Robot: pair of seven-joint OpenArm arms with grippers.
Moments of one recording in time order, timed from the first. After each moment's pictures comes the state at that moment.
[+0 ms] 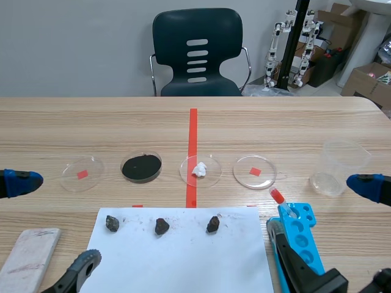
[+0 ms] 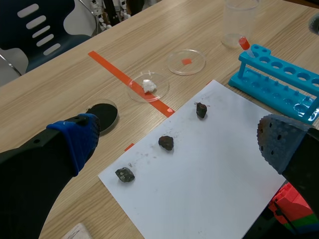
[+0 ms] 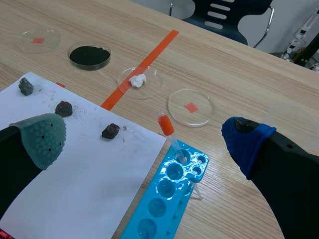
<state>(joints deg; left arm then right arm) 62.5 -35.4 -8.4 122.3 -5.9 -21.0 -23.9 -60.9 26.4 1.7 121.6 2.8 6.0 18.9</state>
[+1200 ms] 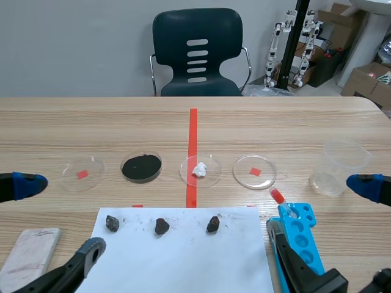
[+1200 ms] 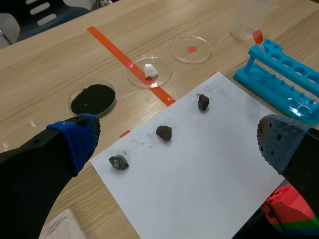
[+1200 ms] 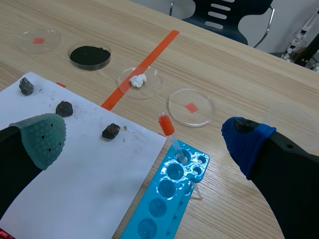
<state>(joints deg) 58.1 -35.4 -6.0 122.3 -13.7 -21.4 -13.3 -60.9 26.4 1.7 121.6 2.8 6.0 18.9</state>
